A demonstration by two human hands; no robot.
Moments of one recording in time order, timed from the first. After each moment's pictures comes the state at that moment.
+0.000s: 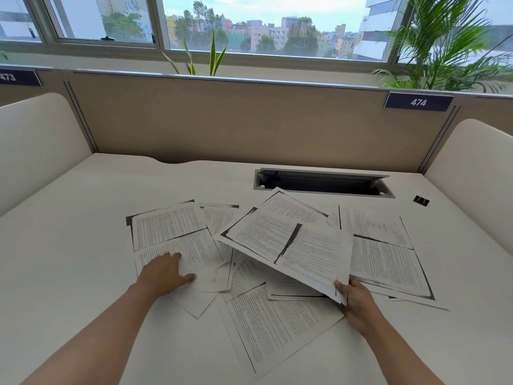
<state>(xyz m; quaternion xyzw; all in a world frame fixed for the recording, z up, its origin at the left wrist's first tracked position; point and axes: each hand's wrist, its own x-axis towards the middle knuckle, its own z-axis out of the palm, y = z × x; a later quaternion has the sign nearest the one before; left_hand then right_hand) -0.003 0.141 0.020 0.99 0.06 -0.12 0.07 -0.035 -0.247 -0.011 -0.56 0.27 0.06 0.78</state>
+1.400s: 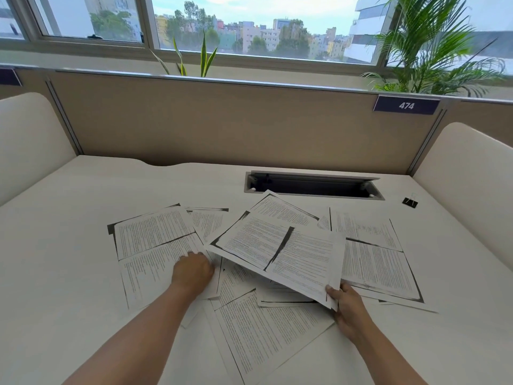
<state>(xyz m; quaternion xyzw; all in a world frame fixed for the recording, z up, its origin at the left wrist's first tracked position) 0.023 0.062 0.004 1.00 0.02 -0.04 -0.02 -0.038 -0.243 -0.007 -0.55 0.27 0.04 0.79</state>
